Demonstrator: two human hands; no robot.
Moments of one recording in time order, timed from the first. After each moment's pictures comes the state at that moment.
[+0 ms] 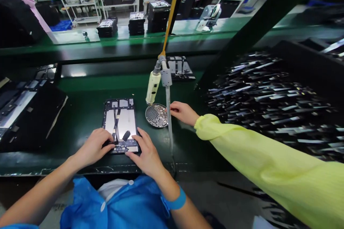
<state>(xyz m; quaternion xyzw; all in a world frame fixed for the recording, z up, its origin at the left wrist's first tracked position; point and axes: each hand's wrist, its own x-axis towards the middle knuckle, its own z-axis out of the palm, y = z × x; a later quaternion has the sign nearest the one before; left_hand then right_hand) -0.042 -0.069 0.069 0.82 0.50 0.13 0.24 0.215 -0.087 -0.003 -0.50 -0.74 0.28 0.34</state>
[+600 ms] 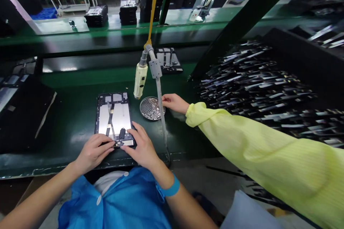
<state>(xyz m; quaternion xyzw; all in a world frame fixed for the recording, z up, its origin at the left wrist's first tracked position) -0.042 -0.097 0.026 0.88 0.36 0.28 0.14 0.214 -0.089 0.000 -0.51 -0.74 0.29 0.34</state>
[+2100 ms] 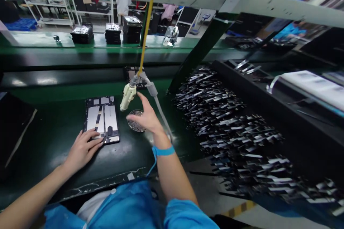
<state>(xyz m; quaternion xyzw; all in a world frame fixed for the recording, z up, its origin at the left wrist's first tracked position) -0.043 -0.038 0.011 0.85 0.46 0.25 0.10 0.276 0.051 0.074 -0.52 -0.70 0.25 0.41</state>
